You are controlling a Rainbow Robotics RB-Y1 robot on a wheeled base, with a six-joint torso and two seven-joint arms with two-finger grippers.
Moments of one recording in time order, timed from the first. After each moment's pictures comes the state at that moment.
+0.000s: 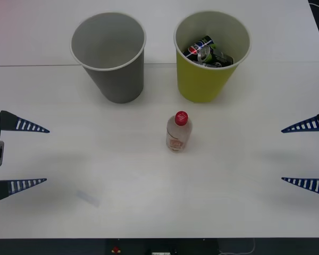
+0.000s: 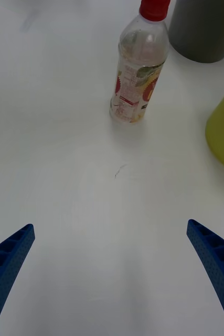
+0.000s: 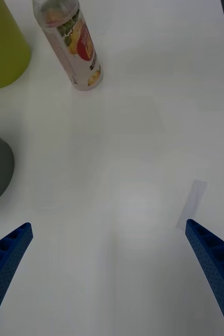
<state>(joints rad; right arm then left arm) 0.26 -1.13 -0.26 -2.01 1.31 -1.13 -0.09 0.26 1.13 0.26 -2.01 -1.31 -1.13 -0.09</state>
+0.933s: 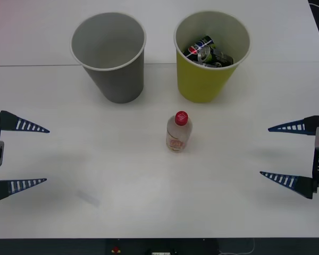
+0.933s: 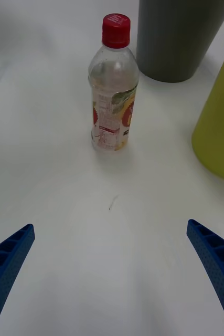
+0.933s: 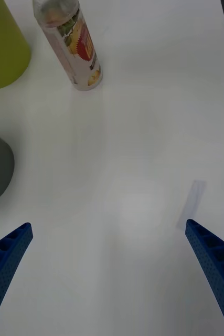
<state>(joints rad) 0.26 -1.09 -0.10 -1.95 1.17 -0.91 -0.04 0.26 1.13 0.26 -2.01 -1.31 -1.13 -0.09</state>
